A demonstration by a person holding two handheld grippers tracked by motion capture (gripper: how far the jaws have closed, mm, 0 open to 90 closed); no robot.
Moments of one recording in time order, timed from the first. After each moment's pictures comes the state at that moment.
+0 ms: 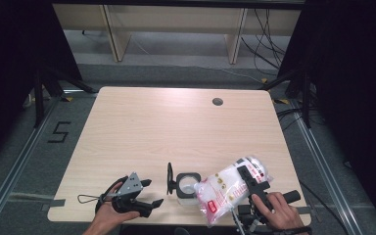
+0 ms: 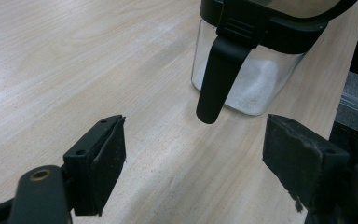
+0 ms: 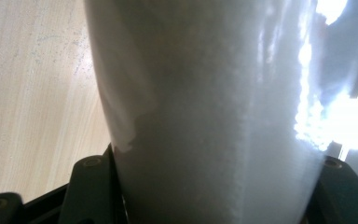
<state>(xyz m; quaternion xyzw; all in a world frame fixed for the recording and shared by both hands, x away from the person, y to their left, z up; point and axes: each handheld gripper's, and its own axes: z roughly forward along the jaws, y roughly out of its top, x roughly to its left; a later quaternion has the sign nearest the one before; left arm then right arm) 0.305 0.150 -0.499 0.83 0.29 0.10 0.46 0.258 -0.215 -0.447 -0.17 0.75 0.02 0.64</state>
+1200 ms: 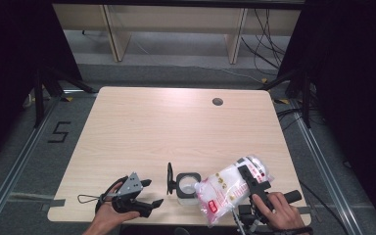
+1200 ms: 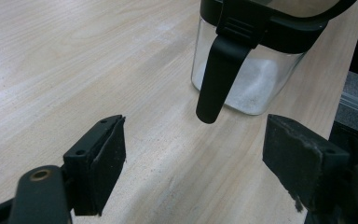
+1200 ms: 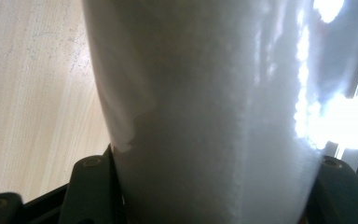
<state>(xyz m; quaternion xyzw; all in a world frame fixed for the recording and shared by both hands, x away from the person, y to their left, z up) 0.305 0.150 -0.499 0.83 0.29 0.10 0.46 0.256 -0.217 -0.446 -0.16 0.75 0.02 0.64</state>
